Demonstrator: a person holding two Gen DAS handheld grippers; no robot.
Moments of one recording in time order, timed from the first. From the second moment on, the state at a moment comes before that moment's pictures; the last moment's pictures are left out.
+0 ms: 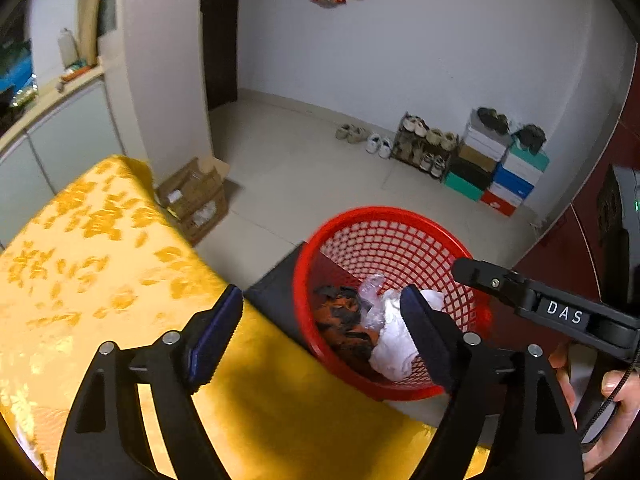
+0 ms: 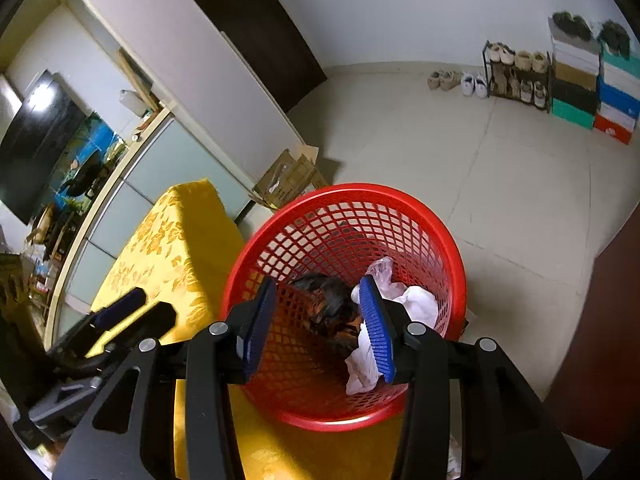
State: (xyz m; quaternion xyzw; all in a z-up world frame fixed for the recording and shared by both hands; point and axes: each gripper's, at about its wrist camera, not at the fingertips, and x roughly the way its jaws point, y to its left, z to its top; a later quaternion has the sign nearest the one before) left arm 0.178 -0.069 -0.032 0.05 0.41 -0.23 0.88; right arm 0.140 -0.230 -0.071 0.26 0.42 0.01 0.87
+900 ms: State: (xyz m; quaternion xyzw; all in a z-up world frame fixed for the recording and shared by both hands) left arm 0.019 0.248 0.048 -0.07 0.35 0.03 0.93; right arm 0.098 -0.011 -0.021 0.05 0.41 0.24 0.88
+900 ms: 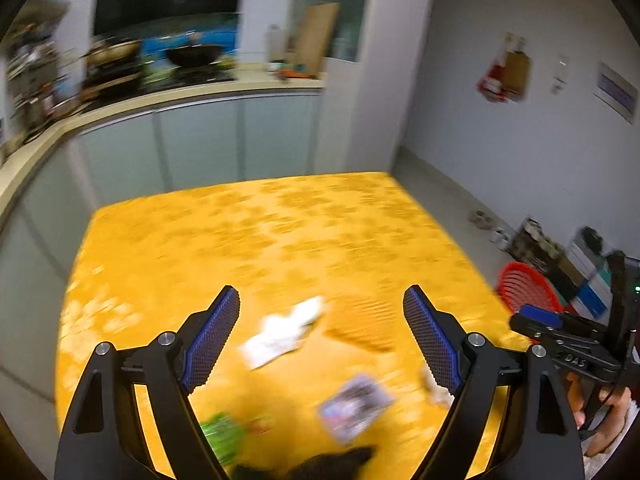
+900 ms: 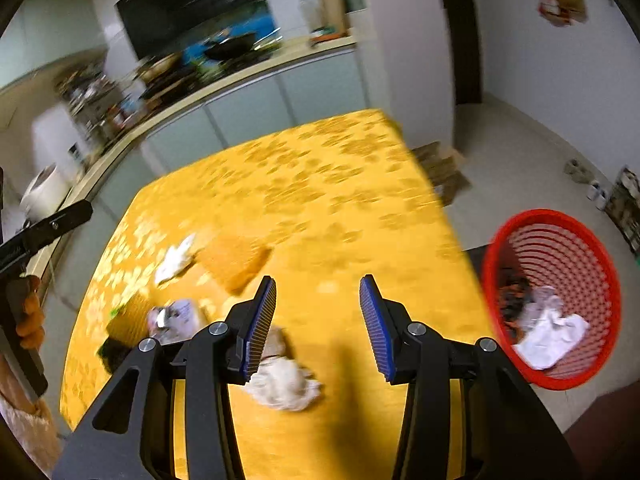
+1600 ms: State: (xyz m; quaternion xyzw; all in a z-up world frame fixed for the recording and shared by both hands) left arm -0.072 0.297 -0.040 -0.15 0.42 0.06 0.89; right arm 0.082 0.034 -0.047 -0.02 0.44 0.28 0.85
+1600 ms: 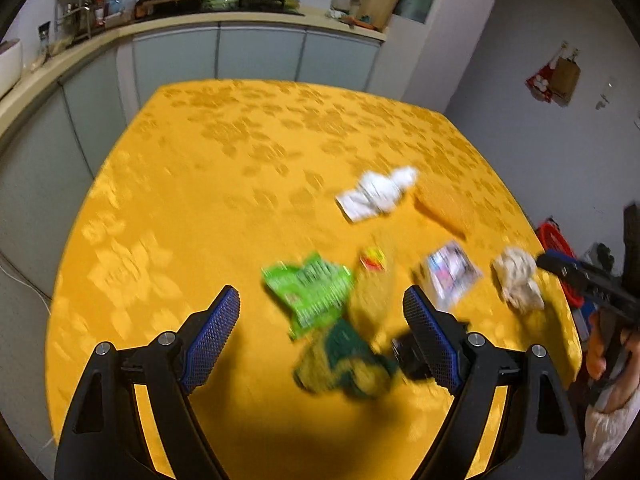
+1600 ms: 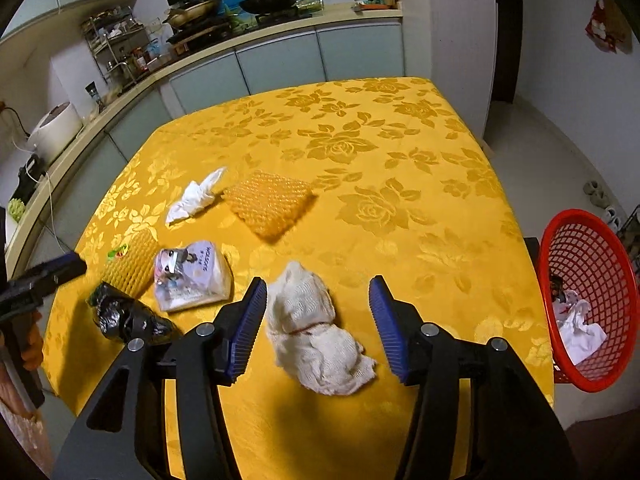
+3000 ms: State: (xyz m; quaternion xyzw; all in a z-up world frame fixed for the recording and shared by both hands) left arm -0.105 0.263 -0.007 -0.13 0.38 0.03 0.92; right arm 0.072 0.027 -0.049 0.00 0.43 0.32 0.84
